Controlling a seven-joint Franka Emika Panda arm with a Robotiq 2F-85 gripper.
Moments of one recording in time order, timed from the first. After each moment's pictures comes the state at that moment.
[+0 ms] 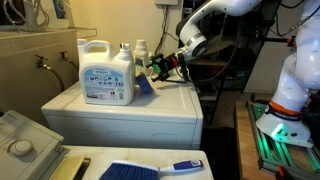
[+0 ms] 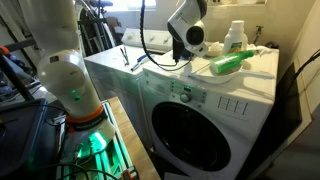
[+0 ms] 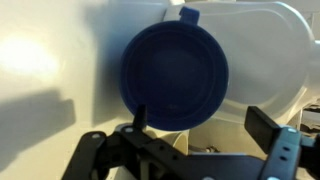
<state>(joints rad) 0.03 0.18 0.01 -2.22 1.81 2.32 -0.81</state>
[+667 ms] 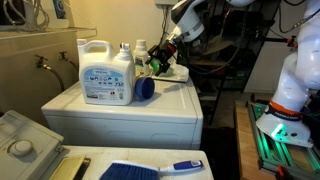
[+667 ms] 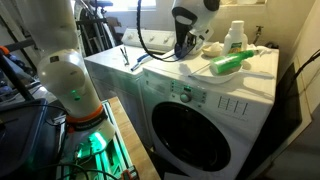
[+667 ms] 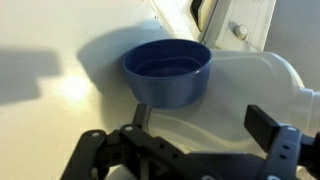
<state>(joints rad) 0.03 0.15 0.01 -2.09 1.20 2.23 -0.34</state>
